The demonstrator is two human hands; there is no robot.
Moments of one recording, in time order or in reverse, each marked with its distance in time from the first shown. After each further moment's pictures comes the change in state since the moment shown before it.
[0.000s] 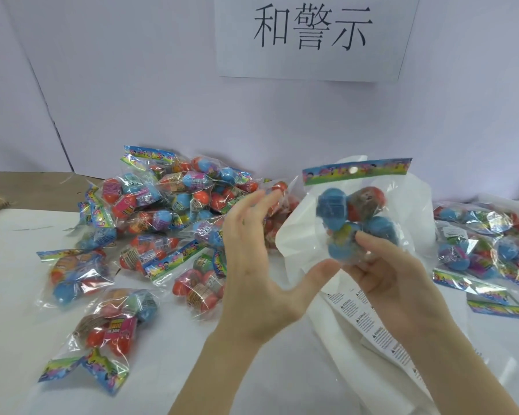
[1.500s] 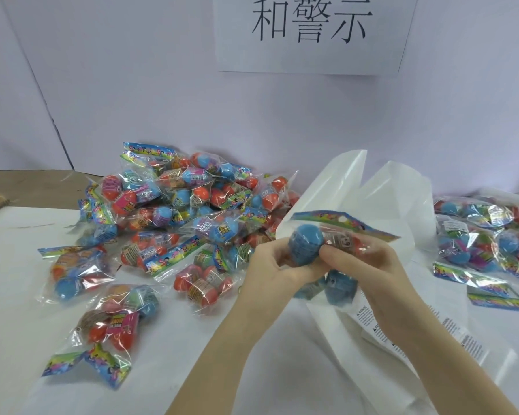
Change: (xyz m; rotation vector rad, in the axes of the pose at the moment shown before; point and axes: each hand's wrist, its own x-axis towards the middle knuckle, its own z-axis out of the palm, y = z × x) left_hand 0.004 0.002 0.007 -0.654 -0.320 -0.554; right_hand -0.010 0.004 0.014 -0.348 -0.161 -0.091
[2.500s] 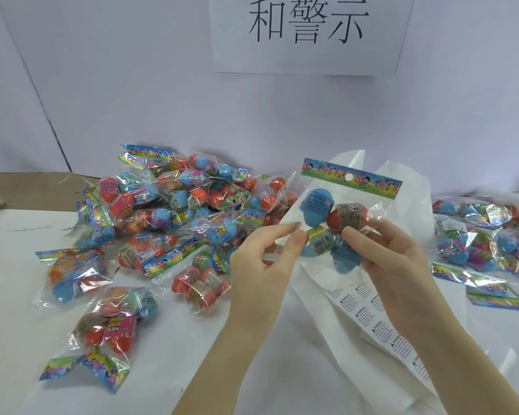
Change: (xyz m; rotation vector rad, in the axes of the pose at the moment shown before) left_hand 0.001 -0.003 0.003 0.216 0.361 0.175; right_hand 0.007 -0.002 -0.012 0.127 0.200 -0.017
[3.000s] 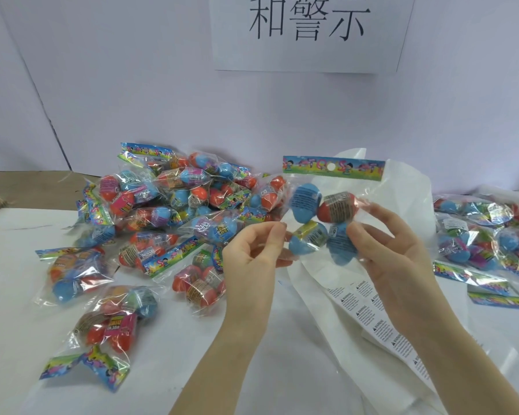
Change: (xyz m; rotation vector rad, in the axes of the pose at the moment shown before) left_hand 0.004 -0.001 0.000 -0.213 0.123 -0.117; right_hand -0.002 -0.001 0.003 0.004 0.040 -0.017
